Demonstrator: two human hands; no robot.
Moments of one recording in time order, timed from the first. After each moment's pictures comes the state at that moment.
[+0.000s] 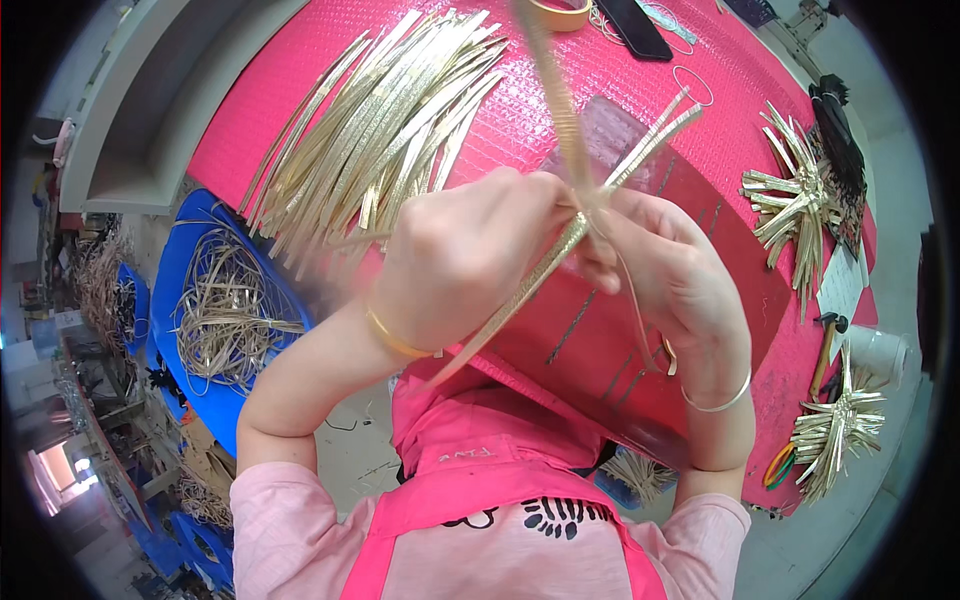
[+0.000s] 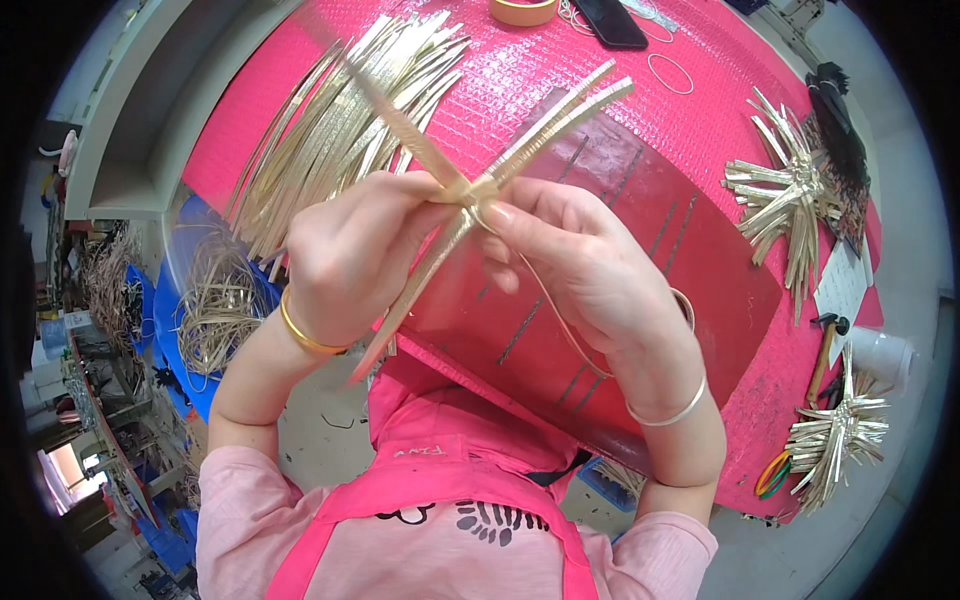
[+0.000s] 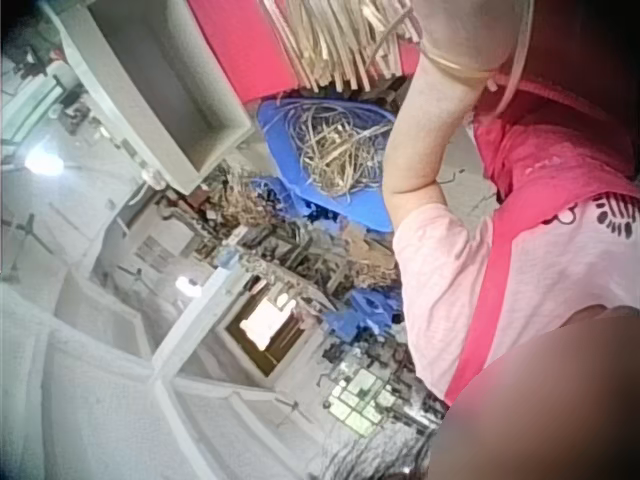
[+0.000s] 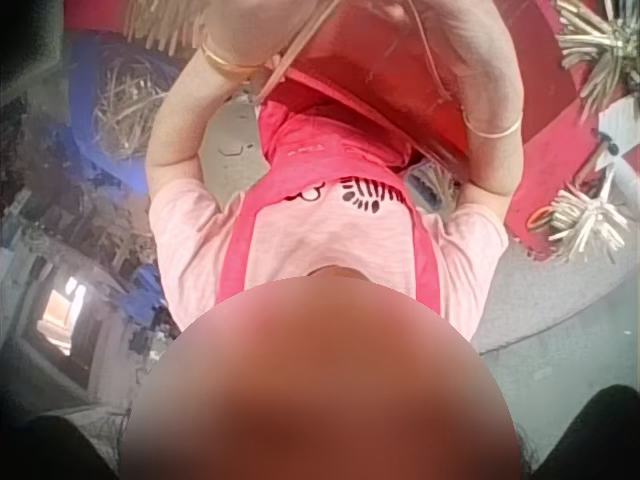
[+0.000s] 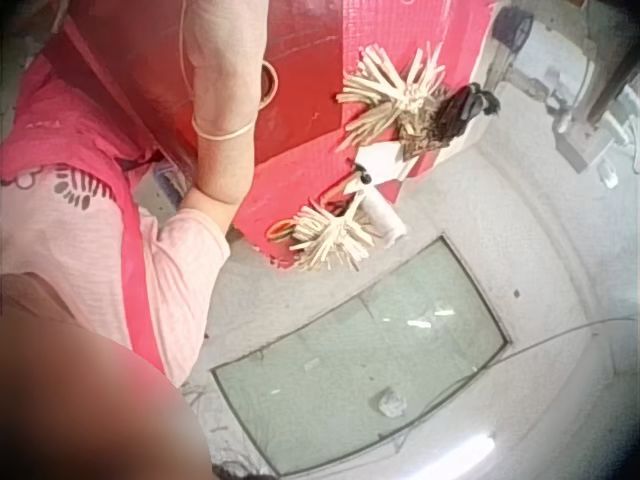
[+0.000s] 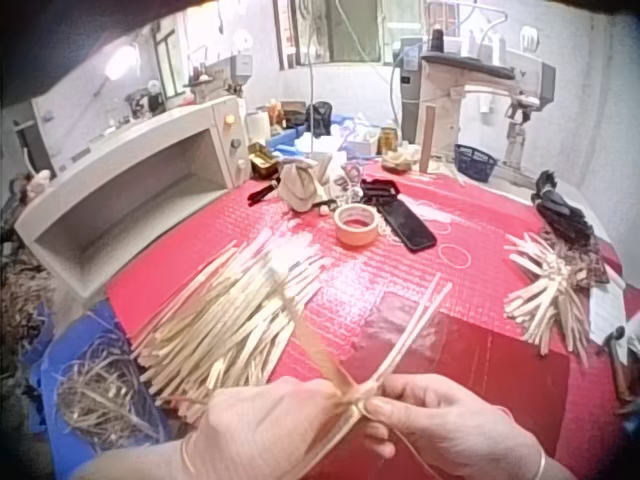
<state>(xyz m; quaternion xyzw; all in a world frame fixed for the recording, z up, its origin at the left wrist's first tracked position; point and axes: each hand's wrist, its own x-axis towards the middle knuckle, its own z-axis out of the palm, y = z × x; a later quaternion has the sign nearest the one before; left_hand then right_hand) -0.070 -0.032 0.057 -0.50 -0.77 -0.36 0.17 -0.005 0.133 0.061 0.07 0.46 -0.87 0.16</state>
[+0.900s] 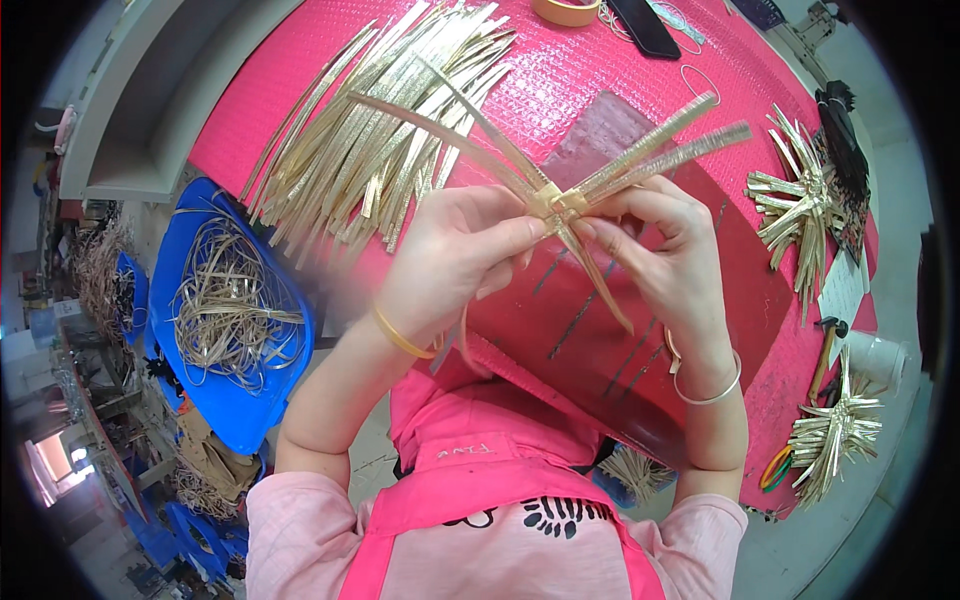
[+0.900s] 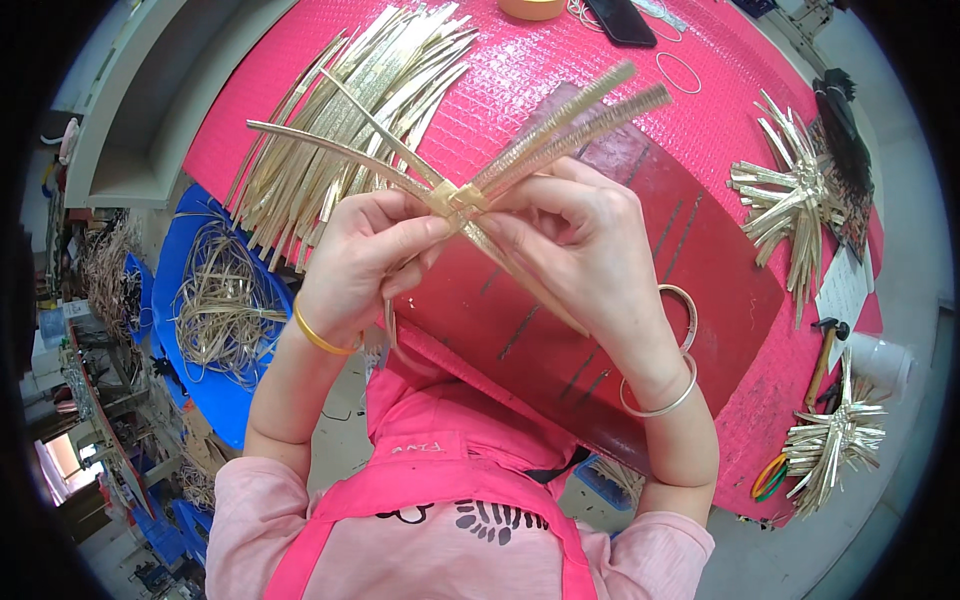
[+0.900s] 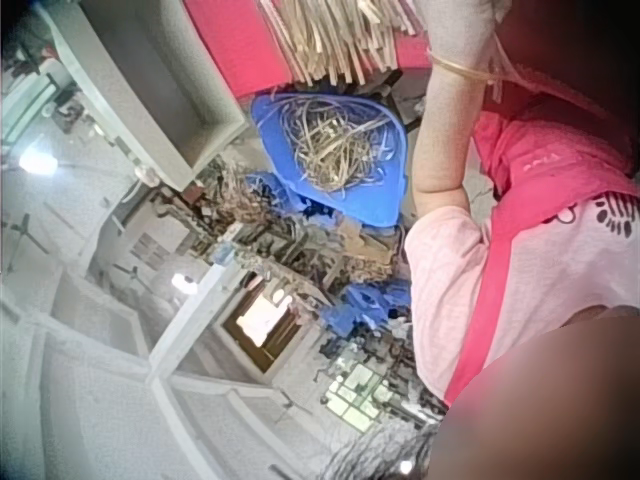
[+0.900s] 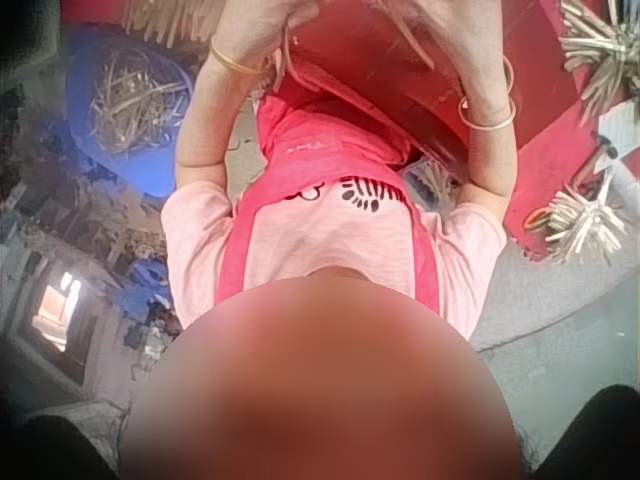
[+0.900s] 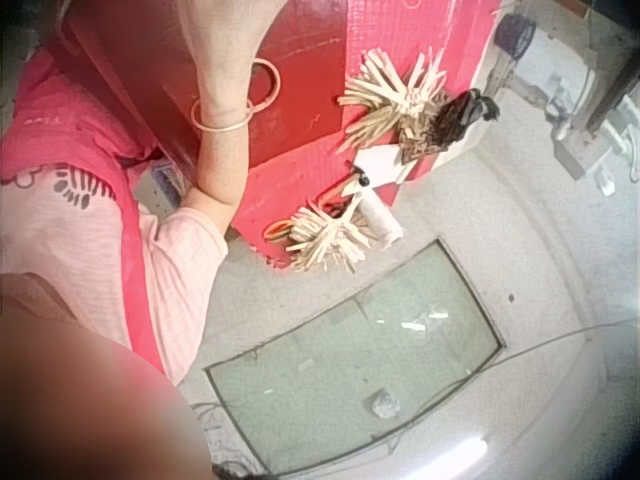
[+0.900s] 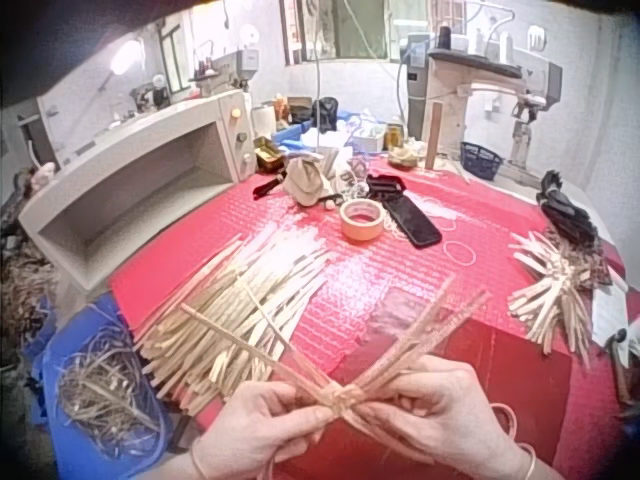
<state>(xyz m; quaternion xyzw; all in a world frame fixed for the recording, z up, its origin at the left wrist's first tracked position) -0.058 -0.040 0.047 -0.05 -0.57 -0.73 -0.37 -0.007 0.131 0.049 -0.03 0.85 -0.51 -0.13</state>
